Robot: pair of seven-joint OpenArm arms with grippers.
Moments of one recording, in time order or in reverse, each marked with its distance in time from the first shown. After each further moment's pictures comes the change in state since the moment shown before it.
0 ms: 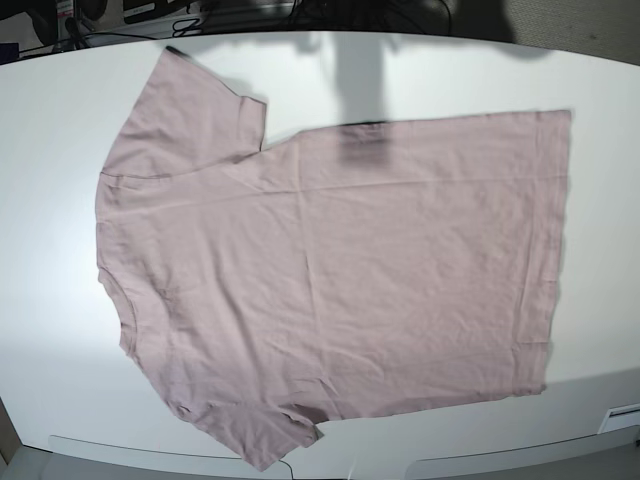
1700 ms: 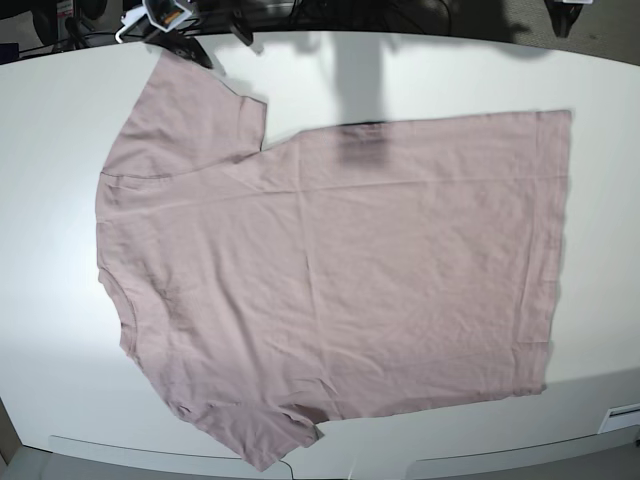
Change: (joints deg) left arm 0.7 -1.4 0.0 29.3 8.6 13.6 2.7; right arm 12.3 1.7 0.0 21.2 -2.7 0.2 -0.7
